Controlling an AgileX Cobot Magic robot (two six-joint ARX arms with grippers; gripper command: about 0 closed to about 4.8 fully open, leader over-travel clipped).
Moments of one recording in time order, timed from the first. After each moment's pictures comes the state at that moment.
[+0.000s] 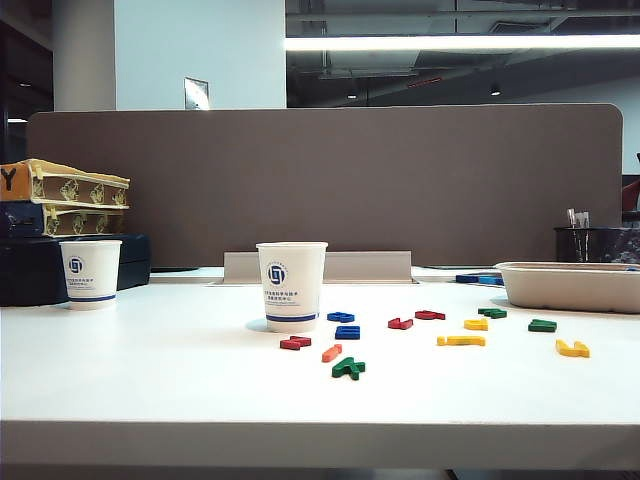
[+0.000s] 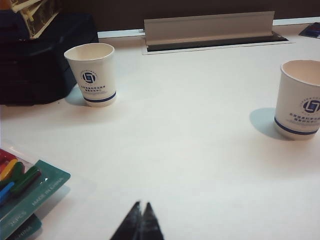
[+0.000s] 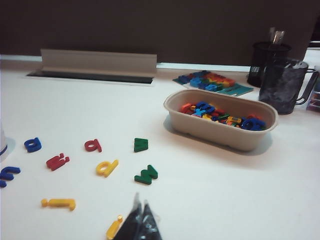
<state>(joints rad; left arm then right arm) -0.40 0.29 0.00 0.14 -0.26 0.03 0.40 0.07 0.01 0.03 0.28 0.01</state>
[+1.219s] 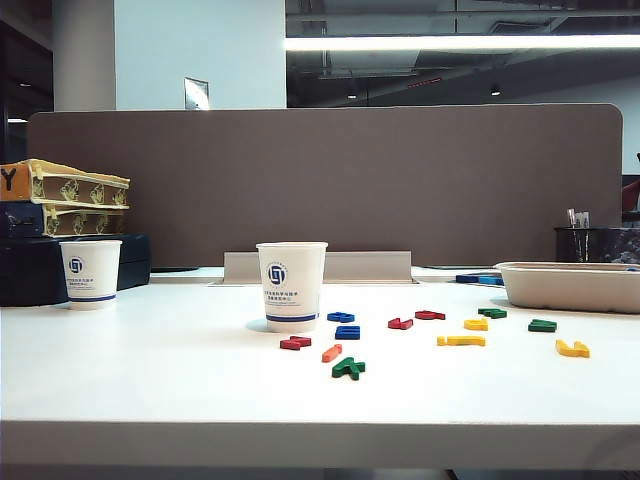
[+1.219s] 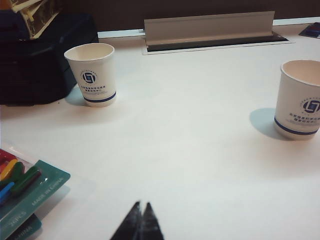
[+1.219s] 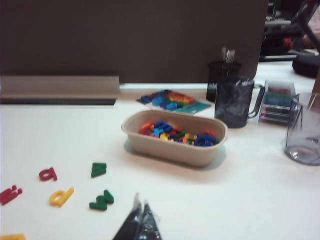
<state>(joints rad) -0.40 0.29 0.00 0.14 -0.26 0.03 0.10 0.00 0.01 0.04 0.11 0.01</state>
